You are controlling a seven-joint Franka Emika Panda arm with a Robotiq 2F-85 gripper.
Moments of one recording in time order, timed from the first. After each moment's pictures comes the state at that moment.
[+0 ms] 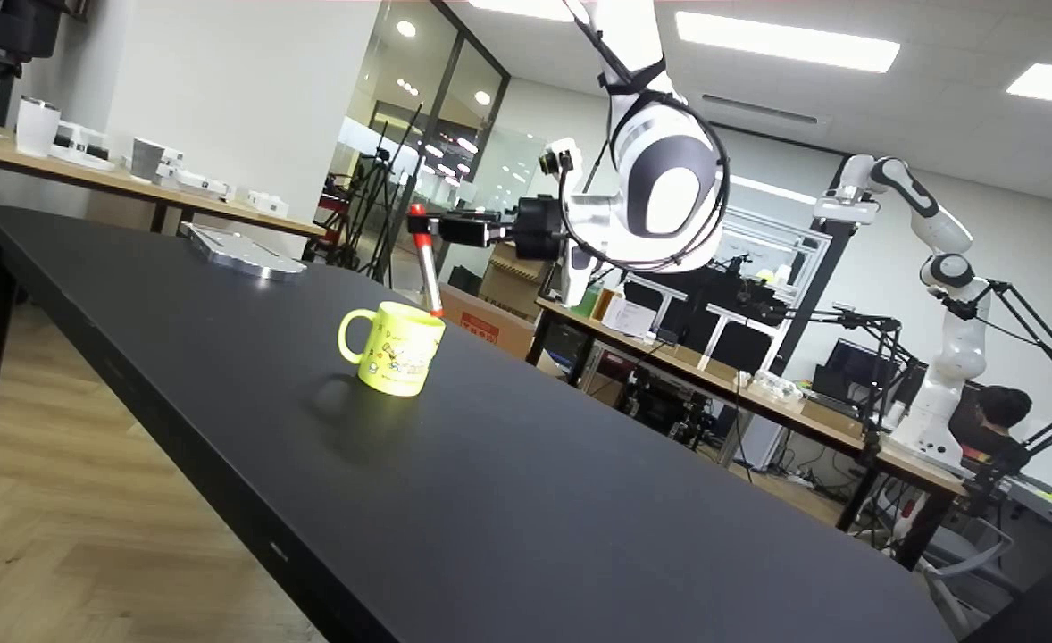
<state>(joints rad) -0.24 0.89 -0.09 -1.27 0.80 1.12 0.43</state>
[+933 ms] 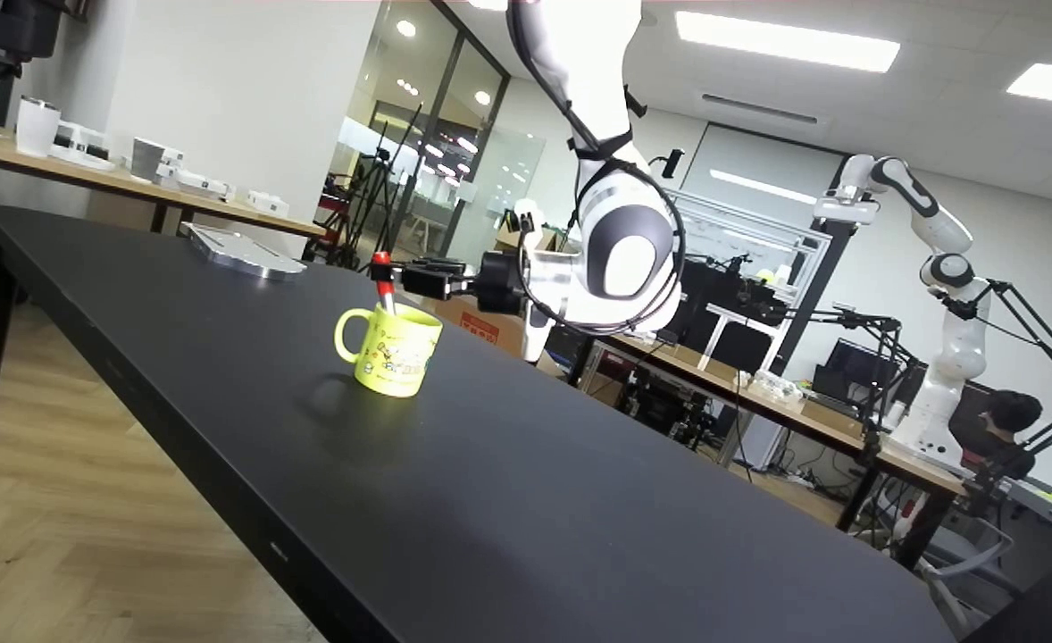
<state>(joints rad) -0.22 1.00 -0.10 -1.27 0.81 1.15 0.42</state>
